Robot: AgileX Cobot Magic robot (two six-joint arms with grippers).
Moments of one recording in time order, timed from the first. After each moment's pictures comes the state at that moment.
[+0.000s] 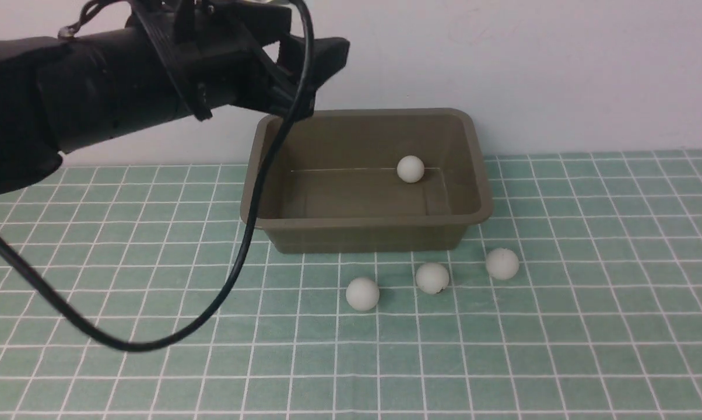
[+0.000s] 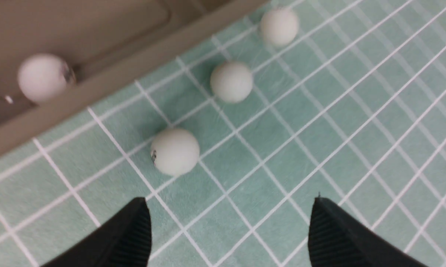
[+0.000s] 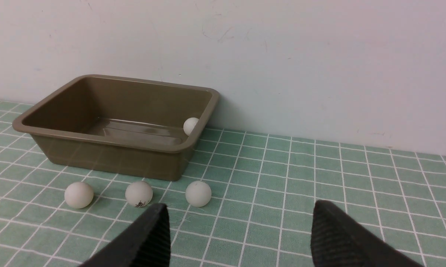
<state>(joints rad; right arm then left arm) 0.03 -0.01 -0.54 0.20 0.91 -0.20 -0.32 1.55 -1.10 -0.79 0.70 0.72</state>
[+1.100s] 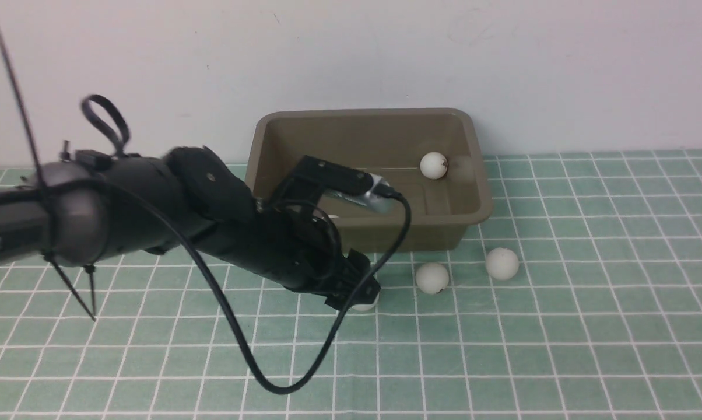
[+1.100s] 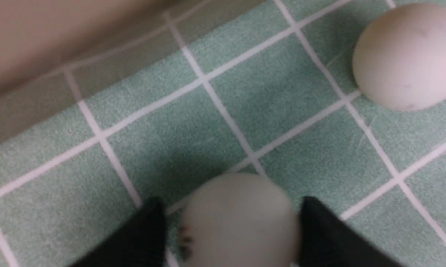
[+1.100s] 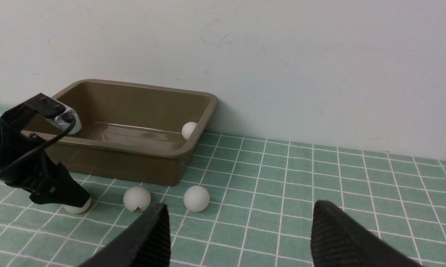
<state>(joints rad) 0.03 -0.01 -0.54 0.20 0.90 -0.20 -0.54 1.98 -1.10 -0.80 0.13 0.71</state>
